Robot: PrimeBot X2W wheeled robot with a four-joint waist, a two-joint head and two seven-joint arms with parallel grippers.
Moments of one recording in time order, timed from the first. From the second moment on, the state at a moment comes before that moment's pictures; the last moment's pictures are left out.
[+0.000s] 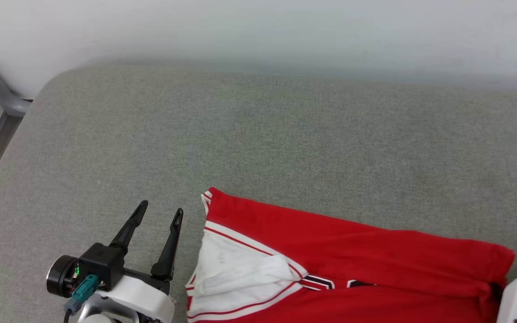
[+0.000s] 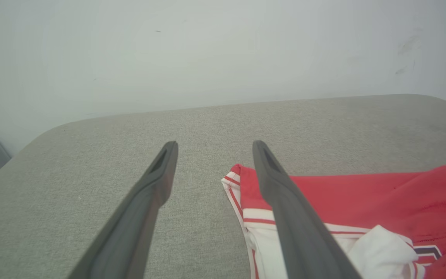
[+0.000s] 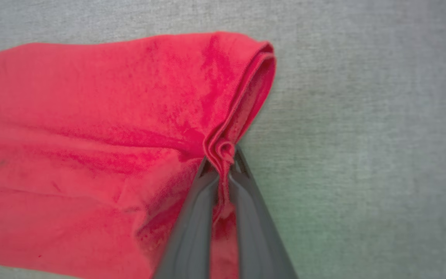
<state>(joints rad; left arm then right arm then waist) -0.08 0.37 -0.33 0.07 -0.37 0.03 -0.26 -0.03 -0.22 -0.25 0.22 0.33 0.13 0.64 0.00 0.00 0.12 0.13</state>
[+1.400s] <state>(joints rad) 0.02 0.28 -0.25 0.07 -0.31 -0.03 -0.26 -0.07 -0.05 0.16 0.00 0.71 0.13 0.77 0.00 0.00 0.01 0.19</state>
